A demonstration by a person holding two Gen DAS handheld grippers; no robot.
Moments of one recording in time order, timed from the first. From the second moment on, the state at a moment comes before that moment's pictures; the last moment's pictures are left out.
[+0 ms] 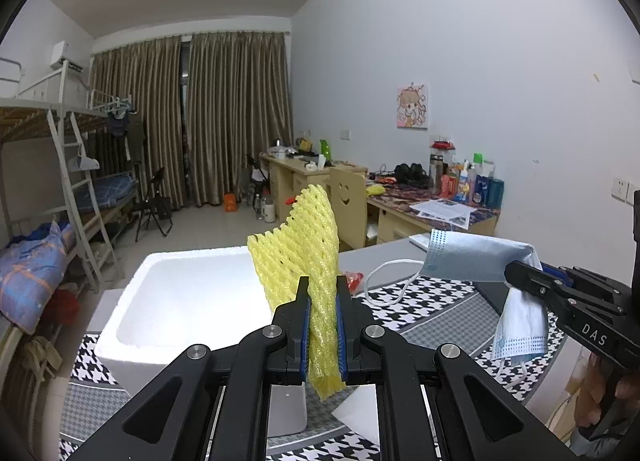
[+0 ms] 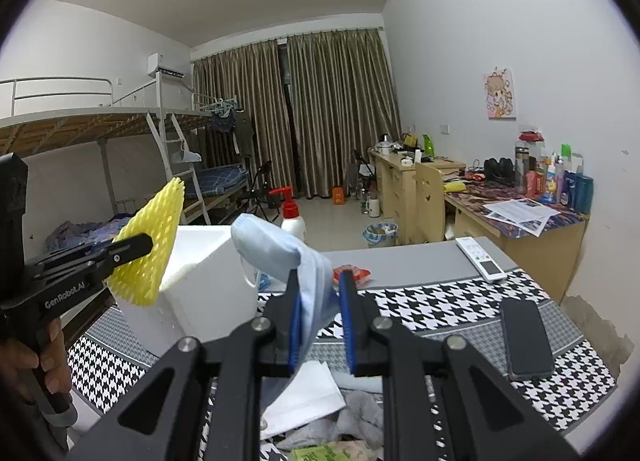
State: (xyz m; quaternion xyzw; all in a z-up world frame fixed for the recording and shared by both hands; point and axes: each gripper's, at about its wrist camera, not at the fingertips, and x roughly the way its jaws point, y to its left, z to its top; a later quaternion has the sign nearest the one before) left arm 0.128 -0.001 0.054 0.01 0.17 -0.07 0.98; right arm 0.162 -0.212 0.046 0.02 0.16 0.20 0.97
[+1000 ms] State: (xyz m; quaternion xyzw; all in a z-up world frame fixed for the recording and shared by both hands) left arm 0.156 0.048 0.074 -0.01 0.15 0.02 0.99; right arm 0.195 -0.159 0.068 0.01 0.14 0.27 0.95
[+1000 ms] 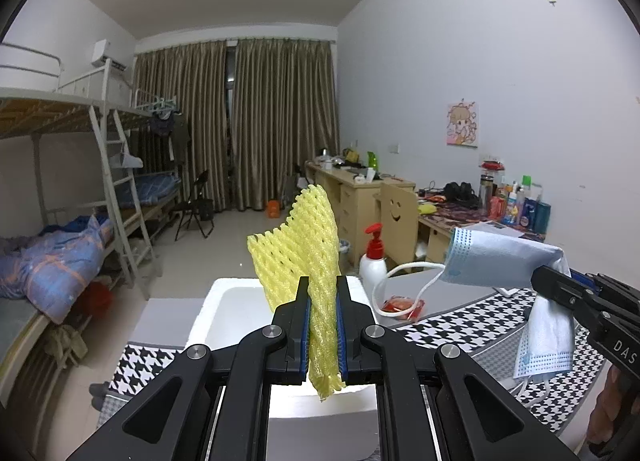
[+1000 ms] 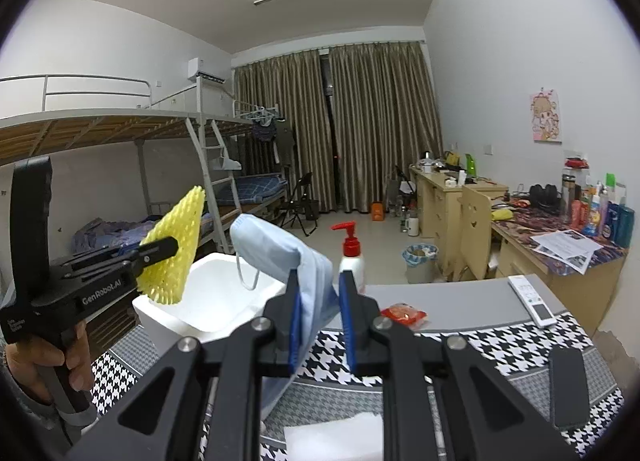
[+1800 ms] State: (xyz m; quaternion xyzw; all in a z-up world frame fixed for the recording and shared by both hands) left arm 0.183 0.093 0.049 -0.05 0.21 0.05 0.98; right arm 0.209 -0.129 0.066 -0.01 0.15 0.29 0.95
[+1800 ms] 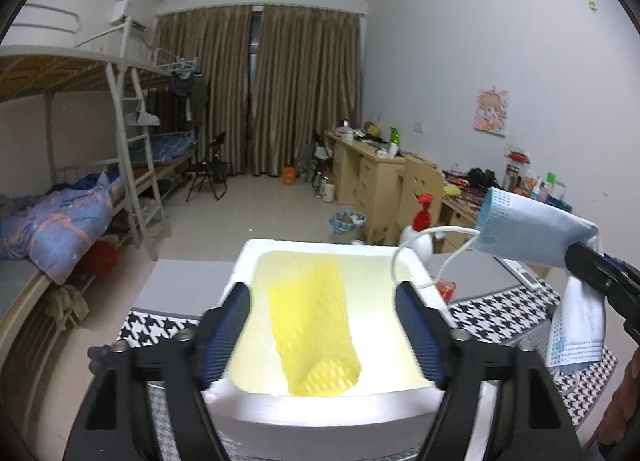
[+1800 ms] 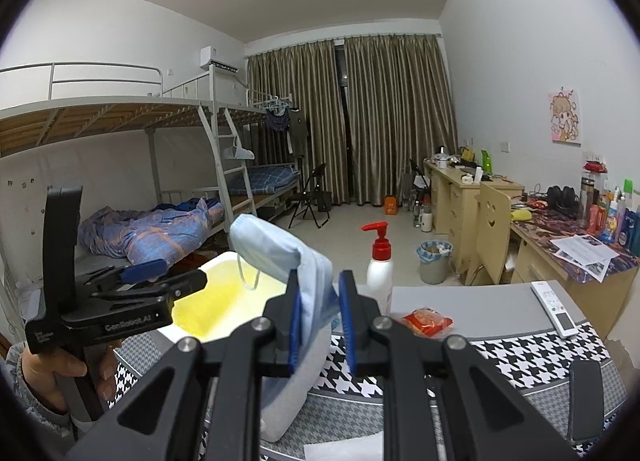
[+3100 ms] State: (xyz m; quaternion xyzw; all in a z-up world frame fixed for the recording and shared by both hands) left arm 0.125 0.143 0.040 -0.05 0.18 0.15 0.97; right arm 0.237 -0.062 0.071 -0.04 0.18 0.32 0.93
